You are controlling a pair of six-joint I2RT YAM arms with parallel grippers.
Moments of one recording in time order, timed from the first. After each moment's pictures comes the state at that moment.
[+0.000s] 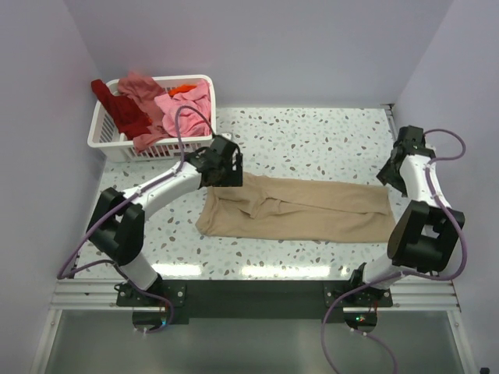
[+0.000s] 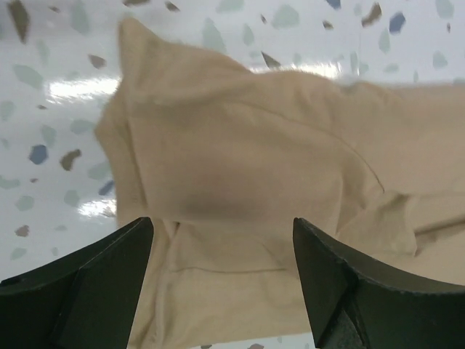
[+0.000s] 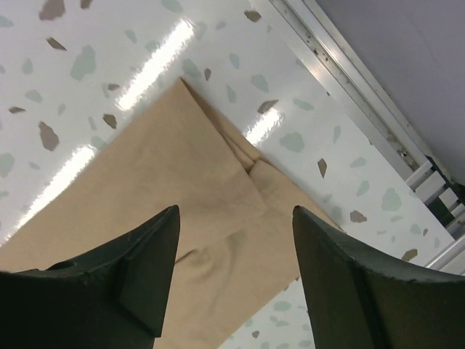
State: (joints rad) left arm -0.57 1.66 1.24 -0.54 -0.22 -0.53; right arm -0.30 1.57 1.23 -0.79 0.37 0.41
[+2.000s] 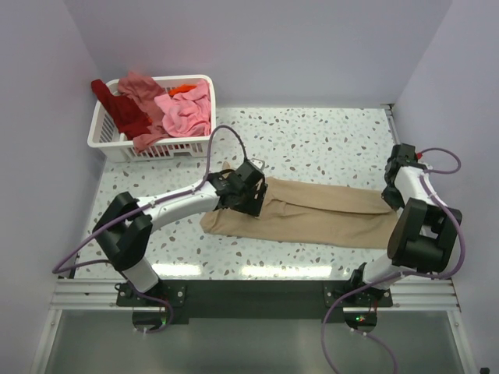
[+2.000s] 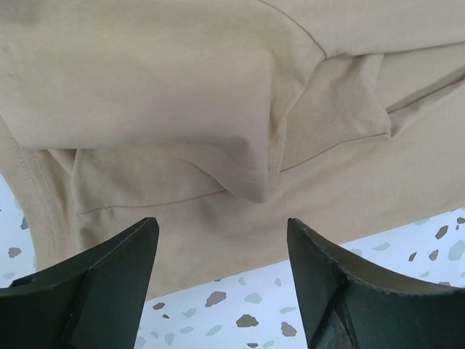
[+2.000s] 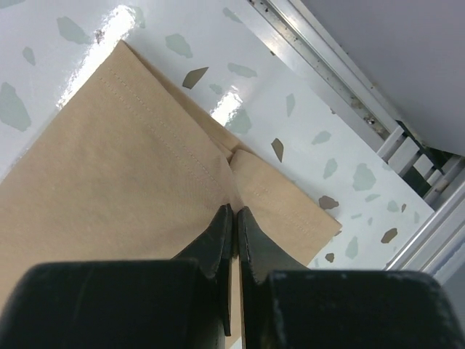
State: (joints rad) left arm -0.85 1.65 1.16 -0.54 -0.19 -0.48; right arm -0.32 1.56 1.02 -0.72 0.49 0.45
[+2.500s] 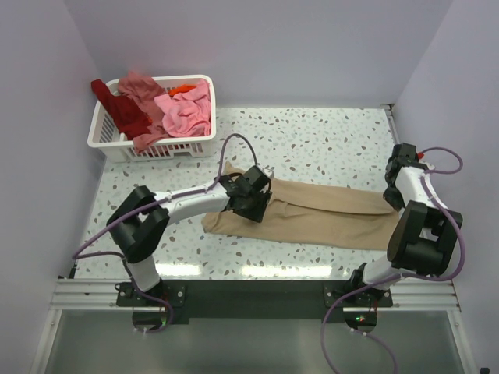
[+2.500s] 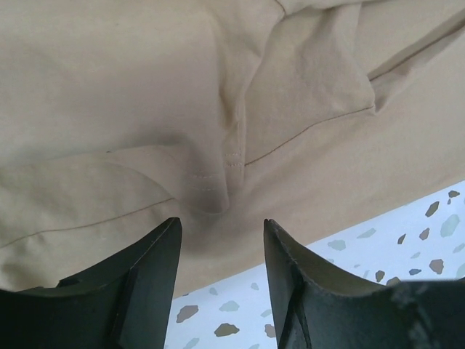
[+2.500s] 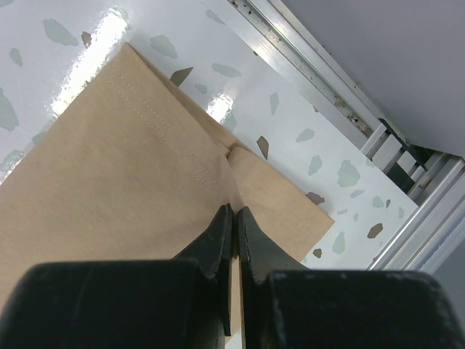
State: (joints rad) left arm -0.87 1.74 1.17 -0.49 -0.05 -0.46; right arm -0.32 1.53 1.03 -0.75 0.53 0.44
